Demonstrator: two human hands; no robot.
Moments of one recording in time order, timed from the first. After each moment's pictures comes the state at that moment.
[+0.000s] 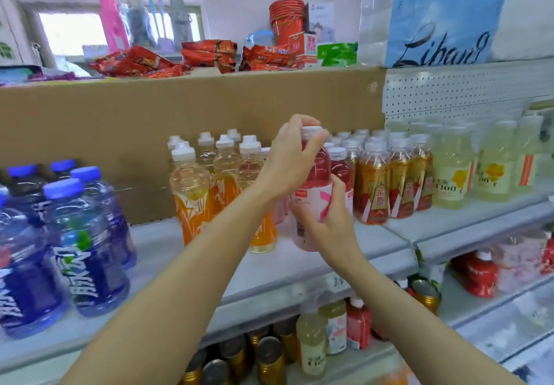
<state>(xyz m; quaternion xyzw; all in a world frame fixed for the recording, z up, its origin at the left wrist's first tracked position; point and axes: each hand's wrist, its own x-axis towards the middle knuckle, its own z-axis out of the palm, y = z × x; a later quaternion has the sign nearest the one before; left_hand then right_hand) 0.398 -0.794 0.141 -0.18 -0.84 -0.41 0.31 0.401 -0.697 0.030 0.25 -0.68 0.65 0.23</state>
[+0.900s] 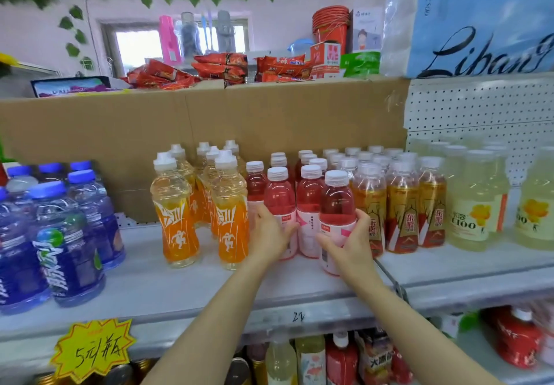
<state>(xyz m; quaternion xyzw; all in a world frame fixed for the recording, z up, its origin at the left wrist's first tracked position) 0.307 -0.773 0.015 0.15 -0.87 -0.38 0.28 0.292 -0.607 -0.018 0.20 -0.75 0.60 0.20</state>
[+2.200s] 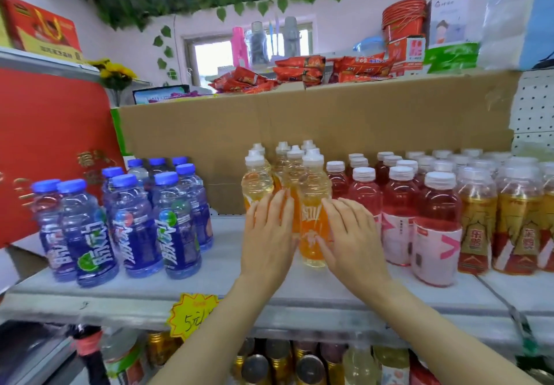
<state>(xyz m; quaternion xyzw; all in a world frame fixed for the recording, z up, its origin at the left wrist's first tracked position) 0.426 -0.877 0.019 0.13 -0.87 0.18 0.45 0.339 -0.726 0.004 0.40 -0.73 0.23 0.51</state>
